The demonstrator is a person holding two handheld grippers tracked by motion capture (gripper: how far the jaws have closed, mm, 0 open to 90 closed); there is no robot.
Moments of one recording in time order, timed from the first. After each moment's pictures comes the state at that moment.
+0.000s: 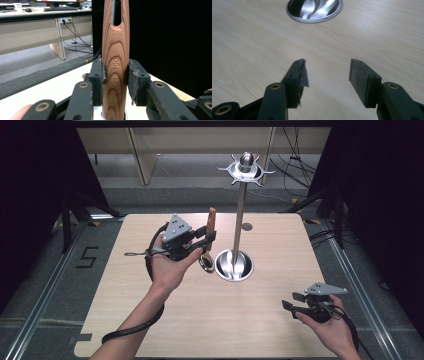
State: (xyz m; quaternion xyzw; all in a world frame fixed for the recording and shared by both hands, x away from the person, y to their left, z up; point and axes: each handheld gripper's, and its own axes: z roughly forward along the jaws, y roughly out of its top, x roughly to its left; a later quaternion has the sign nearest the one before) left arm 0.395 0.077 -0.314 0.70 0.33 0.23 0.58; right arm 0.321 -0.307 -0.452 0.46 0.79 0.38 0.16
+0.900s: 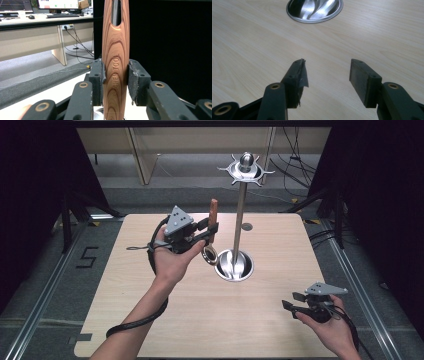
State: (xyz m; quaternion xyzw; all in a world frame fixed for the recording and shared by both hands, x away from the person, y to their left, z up) left arm 0.404 0.072 -0.301 0.69 0.33 0.24 0.60; right arm 0.323 -0.309 -0.452 0.45 0.80 0.37 0.17
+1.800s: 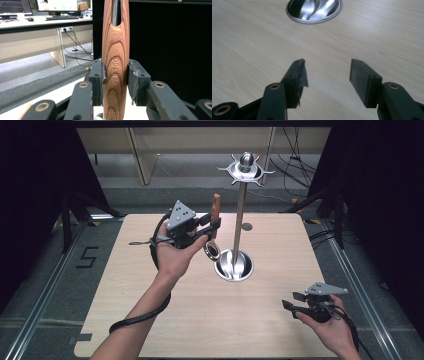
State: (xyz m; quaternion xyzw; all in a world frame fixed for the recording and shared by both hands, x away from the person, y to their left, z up) left arm 0.410 0.066 -0.292 0.69 0.33 0.24 0.60; right arm 0.323 -0.310 -0.452 0.45 0.79 0.38 0.17
